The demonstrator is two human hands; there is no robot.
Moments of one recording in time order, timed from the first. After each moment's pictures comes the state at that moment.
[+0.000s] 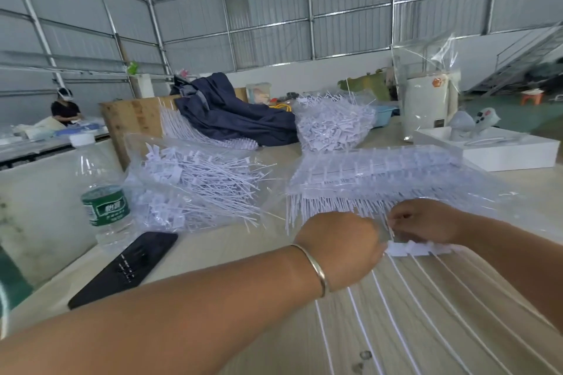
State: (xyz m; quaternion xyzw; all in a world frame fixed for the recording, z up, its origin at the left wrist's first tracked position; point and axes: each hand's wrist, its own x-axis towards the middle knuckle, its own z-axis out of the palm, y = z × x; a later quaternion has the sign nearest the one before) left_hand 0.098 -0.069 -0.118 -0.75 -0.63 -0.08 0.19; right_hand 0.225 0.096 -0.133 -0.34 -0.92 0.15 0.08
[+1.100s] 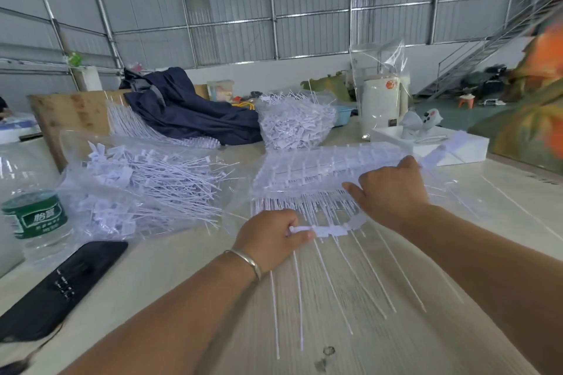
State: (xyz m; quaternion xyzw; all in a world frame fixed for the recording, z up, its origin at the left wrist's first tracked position) left_hand 0.028 -0.040 -0.164 -0.65 -0.72 -0.24 0.04; right_hand 0.216 0.080 -0.117 -0.46 -0.84 -0.25 0.14
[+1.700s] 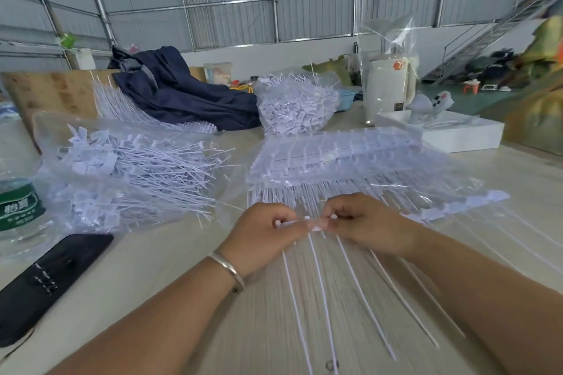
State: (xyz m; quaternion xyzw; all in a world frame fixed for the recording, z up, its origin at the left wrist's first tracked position) left_hand 0.032 -0.049 -0.166 -0.60 -0.65 -0.44 -0.15; right_hand 0.202 0.060 -0.155 -0.22 -0.90 0.32 0.22
